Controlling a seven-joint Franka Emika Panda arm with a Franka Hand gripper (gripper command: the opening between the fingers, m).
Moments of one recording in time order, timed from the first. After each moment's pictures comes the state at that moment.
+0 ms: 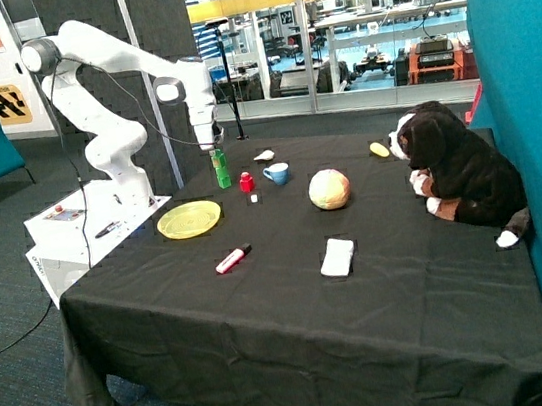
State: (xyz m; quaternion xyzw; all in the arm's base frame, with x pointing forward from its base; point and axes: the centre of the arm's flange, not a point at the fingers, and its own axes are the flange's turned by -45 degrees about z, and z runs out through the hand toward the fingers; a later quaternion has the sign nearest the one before) arm 0.336 0.062 0.384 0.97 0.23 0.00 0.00
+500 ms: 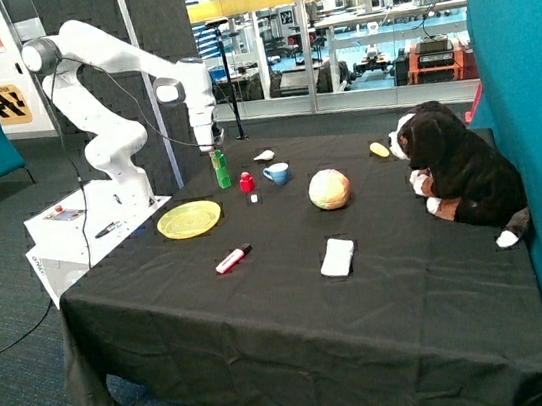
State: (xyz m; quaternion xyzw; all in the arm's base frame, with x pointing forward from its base) arm 0.338 0.057 0.382 0.98 0.22 0.00 0.00
